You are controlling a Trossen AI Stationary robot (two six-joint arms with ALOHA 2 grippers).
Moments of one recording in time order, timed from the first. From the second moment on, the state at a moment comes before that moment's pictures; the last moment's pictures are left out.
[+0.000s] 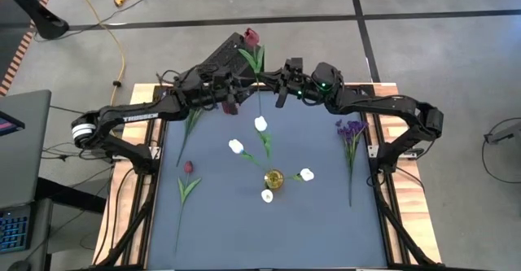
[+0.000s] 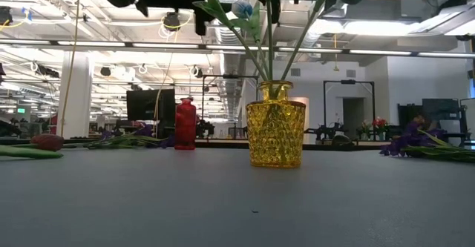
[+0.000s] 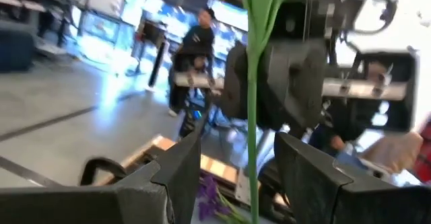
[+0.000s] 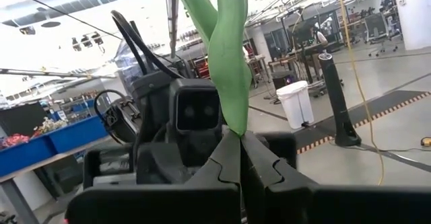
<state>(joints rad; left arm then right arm) 0.46 1.37 0.95 0.58 0.24 -0.39 -0.37 1.53 1.17 0.59 -0.16 0.38</state>
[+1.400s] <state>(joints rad) 0.53 1.42 1.03 0.54 0.23 -0.34 -0.41 1.50 1.17 0.47 -0.16 0.37</state>
